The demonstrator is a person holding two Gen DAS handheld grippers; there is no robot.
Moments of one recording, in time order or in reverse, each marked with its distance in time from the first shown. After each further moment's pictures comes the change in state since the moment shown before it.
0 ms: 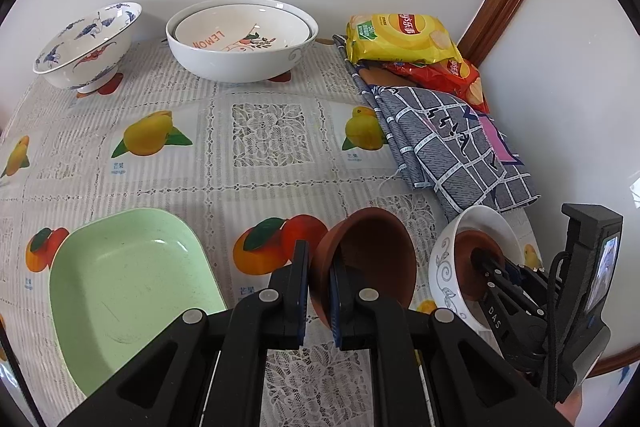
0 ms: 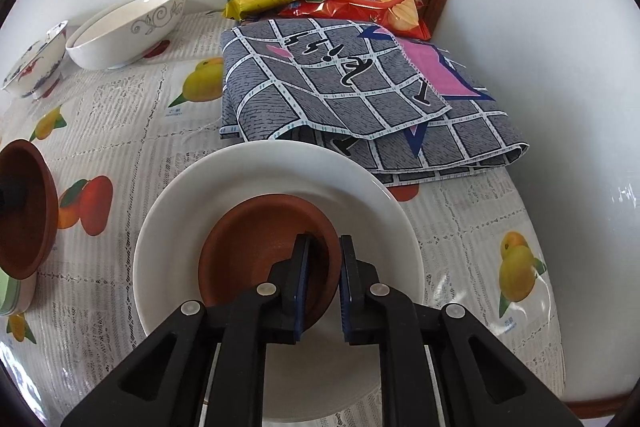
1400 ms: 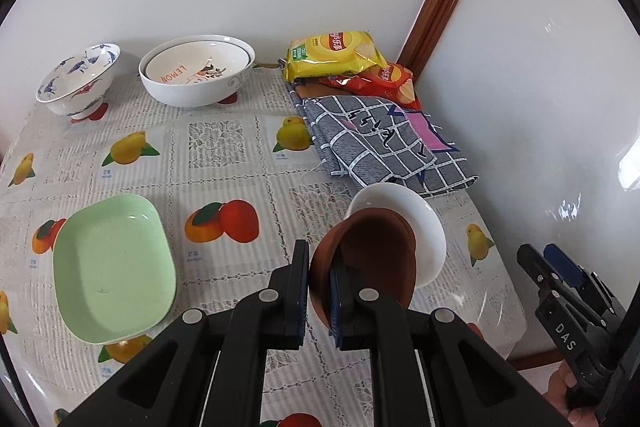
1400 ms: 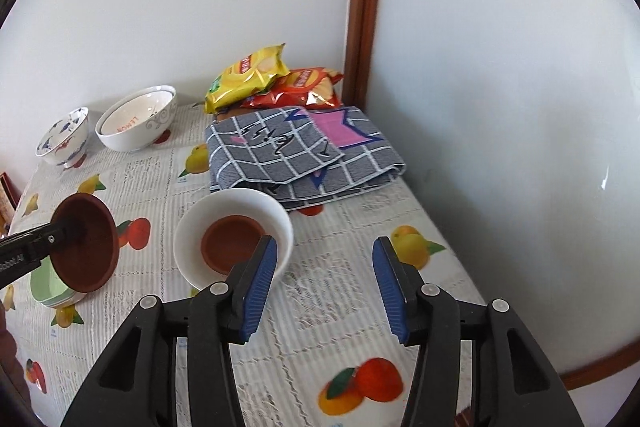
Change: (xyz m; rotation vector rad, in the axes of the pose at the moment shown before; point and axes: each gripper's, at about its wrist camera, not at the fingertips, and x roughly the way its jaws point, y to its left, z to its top) left arm -0.065 -0.063 -0.040 0.083 -0.079 -0.063; right arm -0.144 -0.079 -0.045 0.150 -0.226 -0.008
